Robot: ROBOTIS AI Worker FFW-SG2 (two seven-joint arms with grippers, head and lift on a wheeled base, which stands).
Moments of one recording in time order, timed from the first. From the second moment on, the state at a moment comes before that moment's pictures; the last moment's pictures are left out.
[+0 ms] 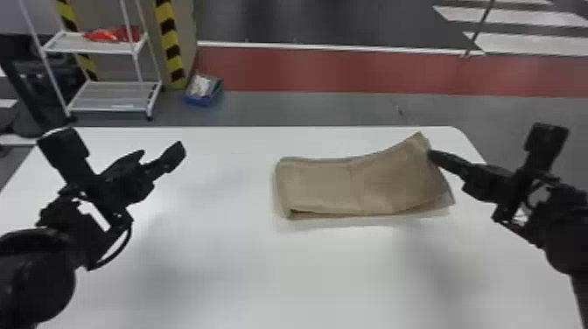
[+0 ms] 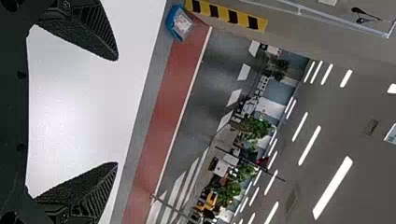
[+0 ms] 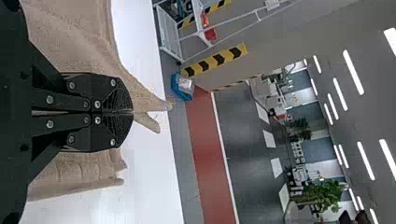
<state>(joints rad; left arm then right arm) -0.08 0.36 -0.11 -1.60 0.75 0.26 0.00 -0.16 -0.28 -0.30 -1.58 -0.32 0.67 0.50</state>
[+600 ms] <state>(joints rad) -0.08 0.36 -0.11 -1.60 0.75 0.26 0.00 -0.18 -0.28 -0.27 -1.49 -0.29 0.60 0.52</state>
